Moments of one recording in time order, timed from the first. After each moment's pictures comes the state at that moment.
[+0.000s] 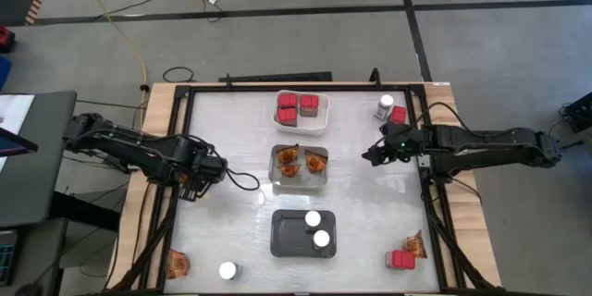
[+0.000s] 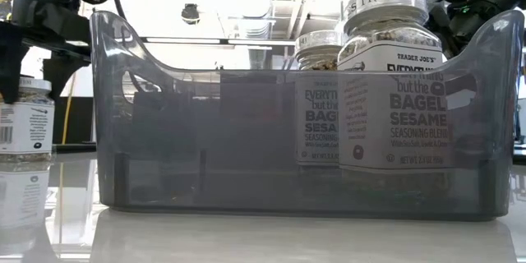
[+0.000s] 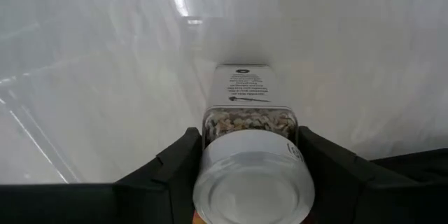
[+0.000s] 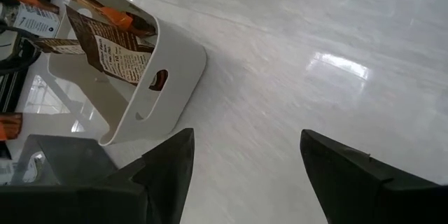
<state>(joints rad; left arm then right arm) -0.17 1.12 0.81 -1.27 -0.07 0.08 -0.13 0.77 0.54 -0.58 0.08 1.02</state>
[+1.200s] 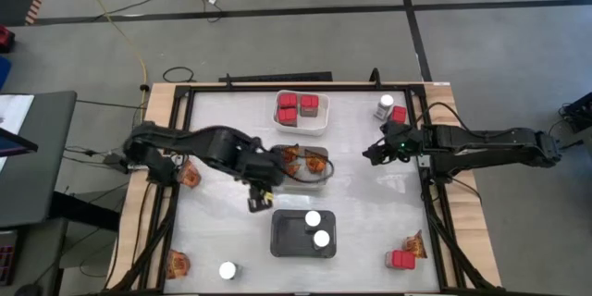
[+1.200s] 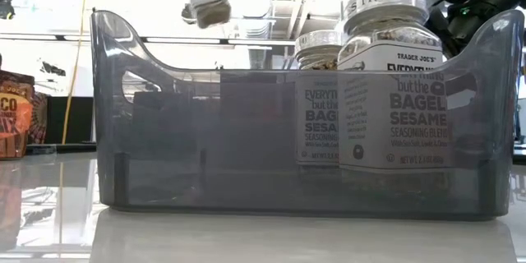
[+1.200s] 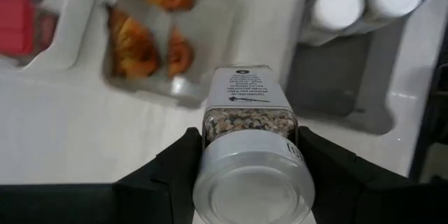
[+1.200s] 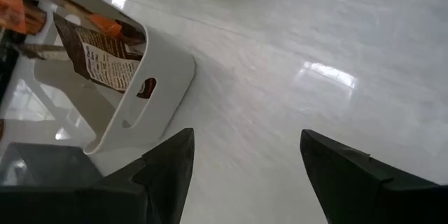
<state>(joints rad) -0.26 1.78 2.05 -1.47 -0.17 -0.42 -0.13 0.77 0.54 -0.60 0.13 1.01</state>
